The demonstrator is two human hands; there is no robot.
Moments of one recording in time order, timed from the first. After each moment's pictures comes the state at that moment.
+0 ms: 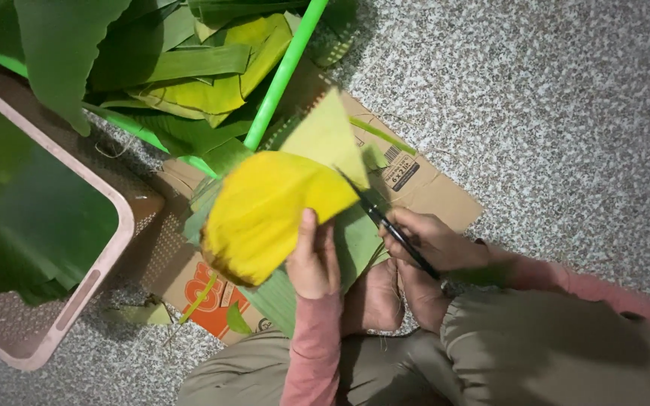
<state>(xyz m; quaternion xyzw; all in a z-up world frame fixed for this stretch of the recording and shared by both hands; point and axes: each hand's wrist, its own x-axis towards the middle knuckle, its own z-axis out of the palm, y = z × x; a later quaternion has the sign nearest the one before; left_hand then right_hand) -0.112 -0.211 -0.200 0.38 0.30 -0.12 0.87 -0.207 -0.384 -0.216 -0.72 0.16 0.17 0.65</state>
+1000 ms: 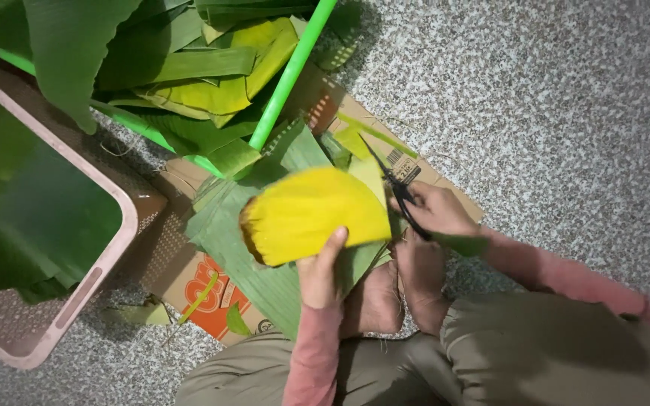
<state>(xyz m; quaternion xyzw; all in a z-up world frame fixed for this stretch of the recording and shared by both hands) -0.123 -0.202 -0.189 0.51 0.29 -0.22 0.78 -0.211 -0.407 -0.287 -0.77 0.31 0.12 0.55</state>
